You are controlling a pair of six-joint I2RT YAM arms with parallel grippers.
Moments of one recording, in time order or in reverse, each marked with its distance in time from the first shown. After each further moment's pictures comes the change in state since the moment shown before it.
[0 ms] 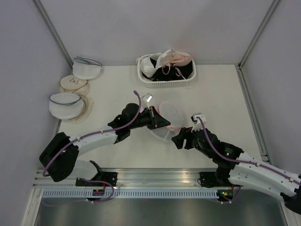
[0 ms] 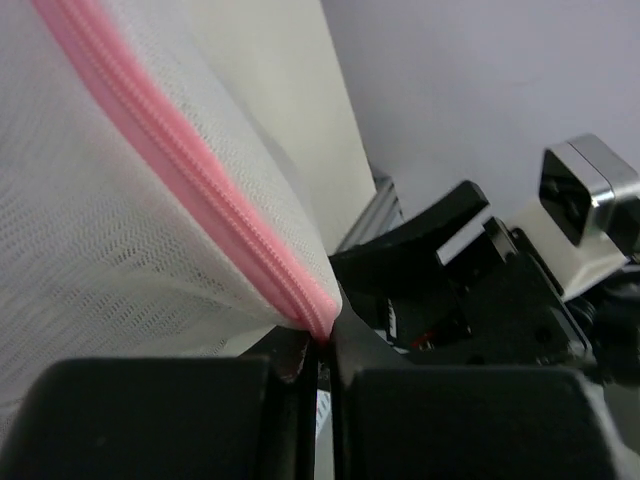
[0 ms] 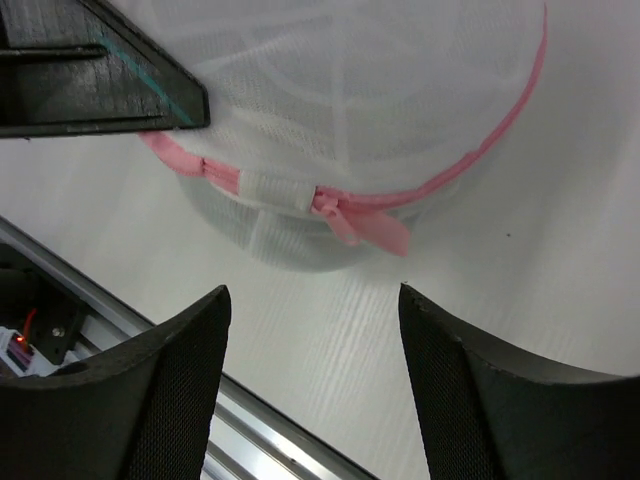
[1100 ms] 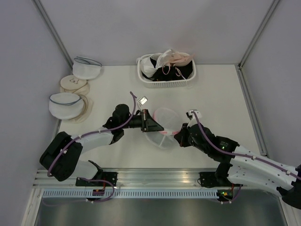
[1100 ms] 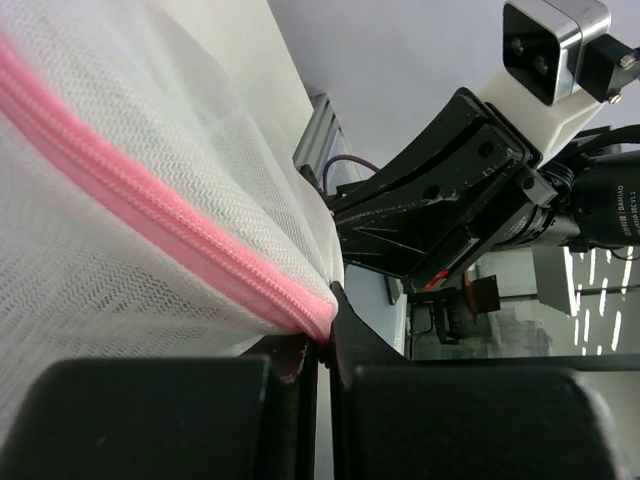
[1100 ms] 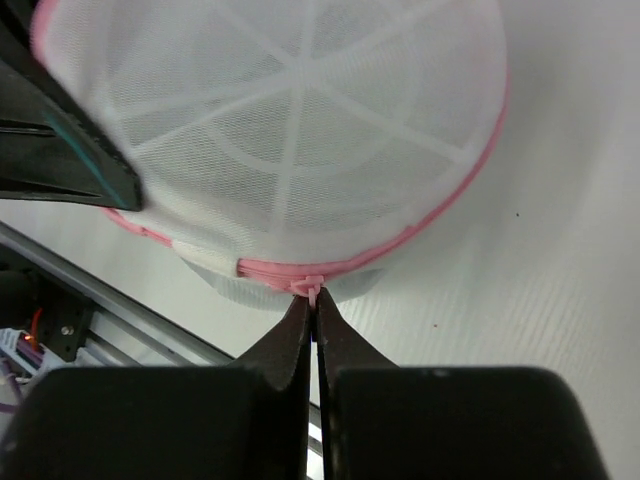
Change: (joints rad) left arm 0.159 0.018 -0.149 0.278 0.438 -0.044; right arm 0.002 0.132 0.133 -0.076 -0.016 0.068
